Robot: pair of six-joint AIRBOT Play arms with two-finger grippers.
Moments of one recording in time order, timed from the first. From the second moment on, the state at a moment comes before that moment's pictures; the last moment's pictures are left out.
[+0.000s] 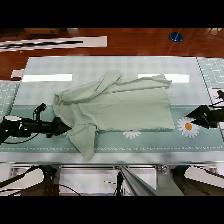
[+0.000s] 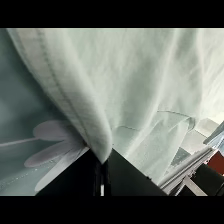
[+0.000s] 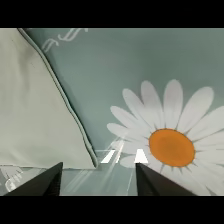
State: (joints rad) left arm 0.39 -1.29 0.42 0.74 -1.12 -1.04; right arm -0.73 -1.35 0.87 -1.02 1.38 1.14
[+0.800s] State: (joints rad) left arm 0.39 -1.29 0.47 0.75 -1.10 -1.03; right arm -0.55 -1.35 0.57 -0.79 1.14 1.07
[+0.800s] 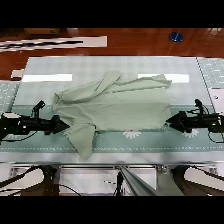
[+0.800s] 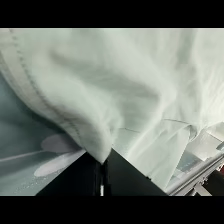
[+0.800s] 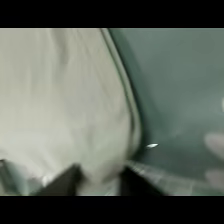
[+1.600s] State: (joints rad) left arm 0.44 -0.89 1.17 0.41 -1.27 -0.98; right arm -0.47 -0.89 1.17 -0.46 1.24 1.02
